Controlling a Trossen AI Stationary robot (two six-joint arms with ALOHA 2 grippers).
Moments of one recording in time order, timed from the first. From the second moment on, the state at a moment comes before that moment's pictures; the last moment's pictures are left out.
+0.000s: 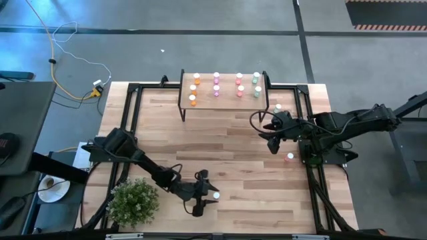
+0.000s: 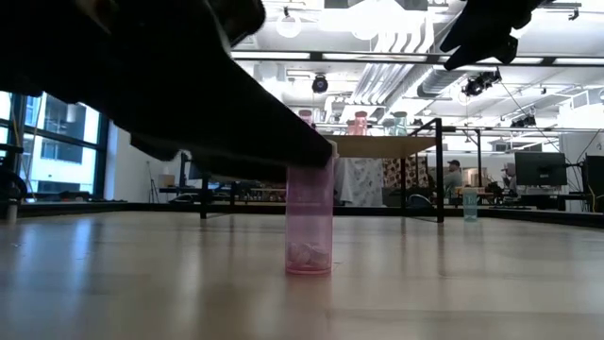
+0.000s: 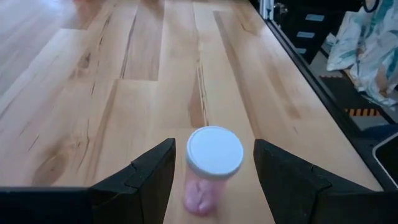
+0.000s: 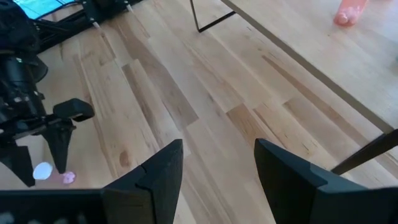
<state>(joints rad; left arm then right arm) -0.44 2.02 0.88 0.68 -0.36 -0.31 0.19 0.90 0.88 -0.71 0.40 0.60</state>
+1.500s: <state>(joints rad) -0.42 2.06 0.91 0.69 -0.35 -0.34 0.19 0.90 0.88 -0.71 0.39 0.58</state>
